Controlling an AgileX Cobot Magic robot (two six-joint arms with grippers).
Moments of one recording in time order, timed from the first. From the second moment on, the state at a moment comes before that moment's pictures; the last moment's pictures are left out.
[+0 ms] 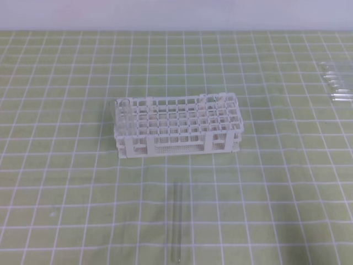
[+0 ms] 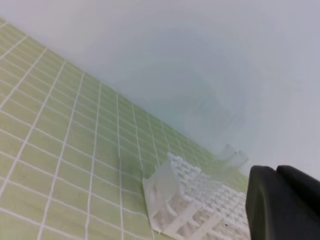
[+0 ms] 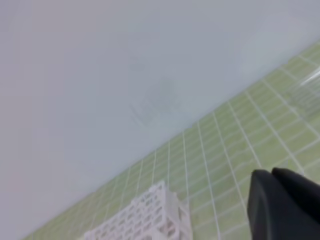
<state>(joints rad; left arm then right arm) -0.18 0.02 -0.03 -0.36 0.06 -0.21 0.07 0.00 -0.02 0.78 0.08 -0.06</state>
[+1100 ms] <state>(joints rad) -0.35 0.97 -0.69 -0.66 0.64 0.26 0.07 0.69 -0.50 0.46 0.65 -0.09</state>
